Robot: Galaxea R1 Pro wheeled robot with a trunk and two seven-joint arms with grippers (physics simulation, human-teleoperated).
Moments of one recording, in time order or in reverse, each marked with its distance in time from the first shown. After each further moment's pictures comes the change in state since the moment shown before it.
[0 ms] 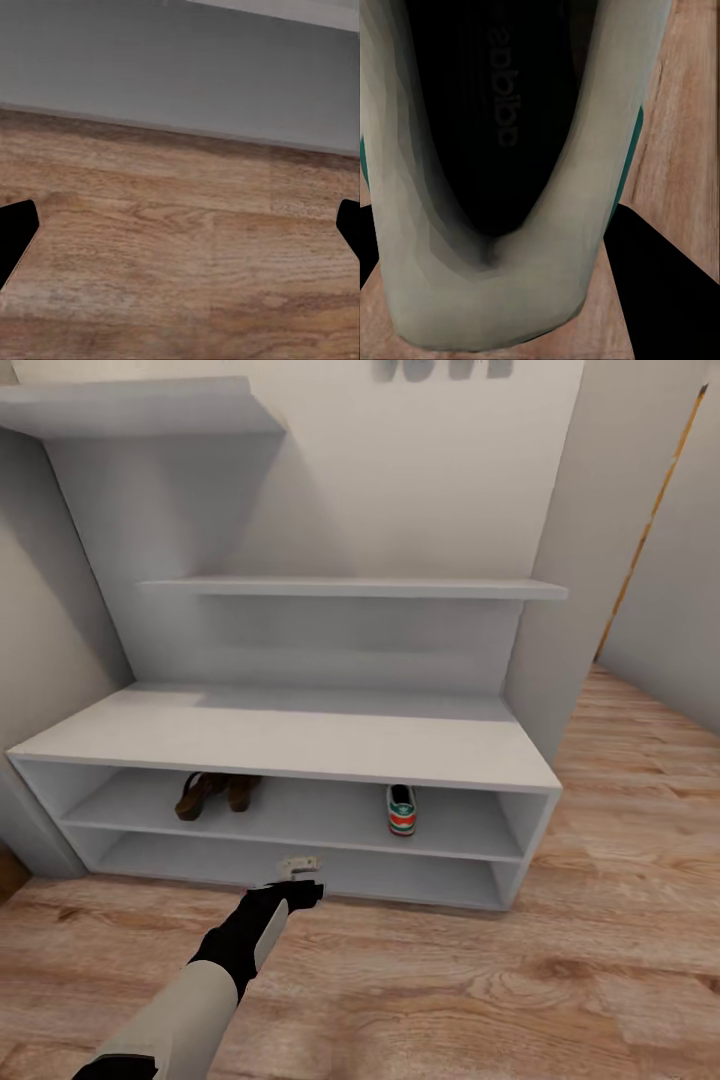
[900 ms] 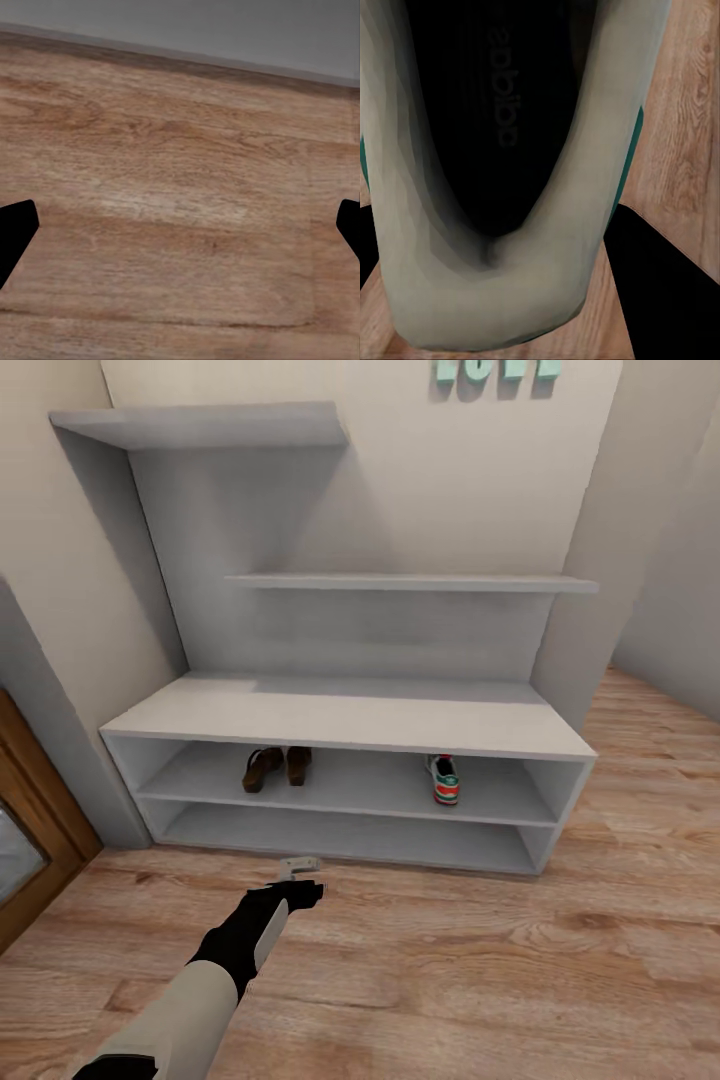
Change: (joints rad) left arm 0.000 0.000 0.000 0.000 -0.001 -0.001 0.000; right arm 0.000 0.000 0.000 0.000 0.000 0.000 0.000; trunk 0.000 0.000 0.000
